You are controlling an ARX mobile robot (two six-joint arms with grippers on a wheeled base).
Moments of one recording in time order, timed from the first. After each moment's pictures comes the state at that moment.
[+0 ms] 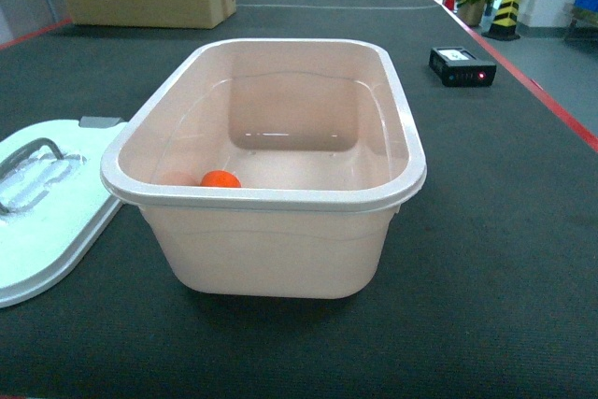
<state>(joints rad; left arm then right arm) -0.09 0.99 0.26 0.86 -0.24 0.07 0.00 0.00 0.01 -0.01 0.00 0.00</state>
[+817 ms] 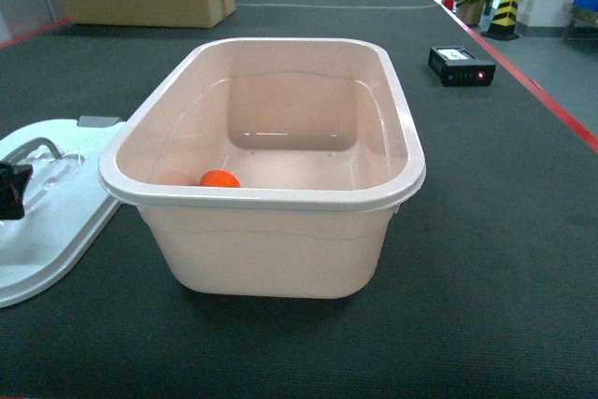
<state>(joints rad) 0.32 2.26 0.91 1.11 0.27 0.12 0.00 0.00 0.01 -0.01 0.00 0.00</state>
